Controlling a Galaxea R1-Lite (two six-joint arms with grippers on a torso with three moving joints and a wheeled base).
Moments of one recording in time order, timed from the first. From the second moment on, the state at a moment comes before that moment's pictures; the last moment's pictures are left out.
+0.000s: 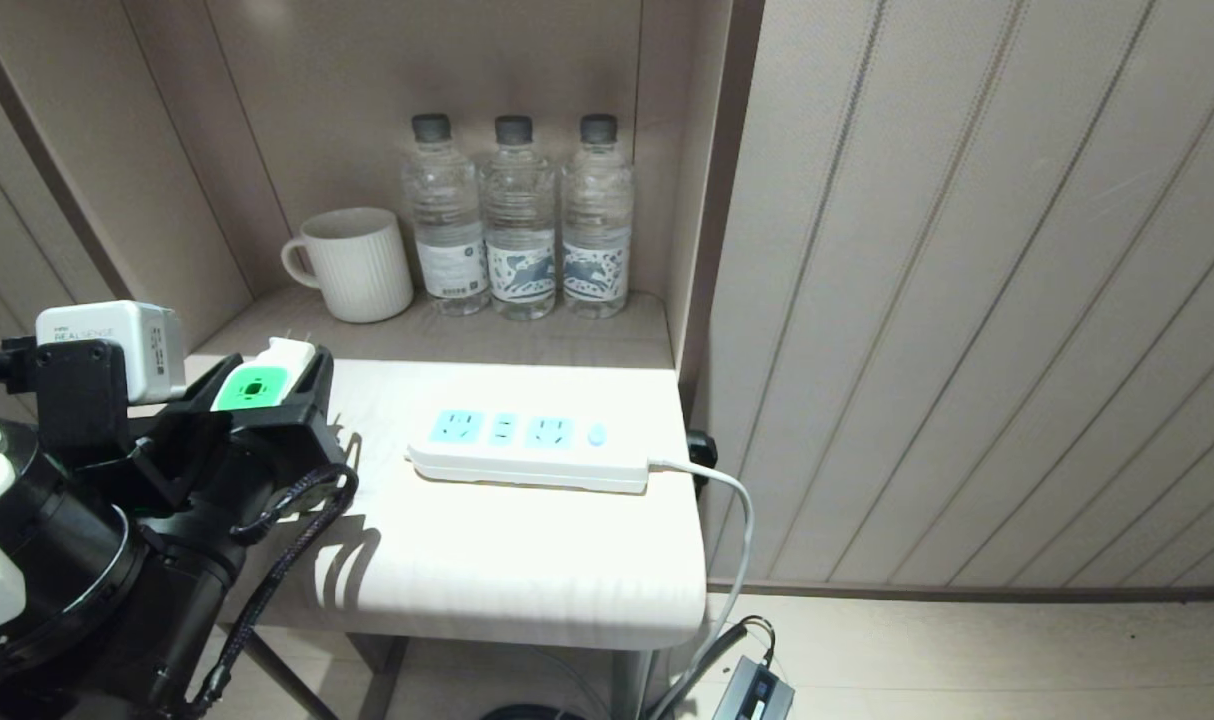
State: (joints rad) left arm -0.70 1.50 -0.34 -1.27 0.78 0.03; right arm 0.00 0.00 0.00 -0.15 -0.02 0.03
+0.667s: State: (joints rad) left arm -0.70 1.50 -0.38 -1.23 0.75 0.03; right arm 0.00 0.00 0.00 -0.15 -0.02 0.03
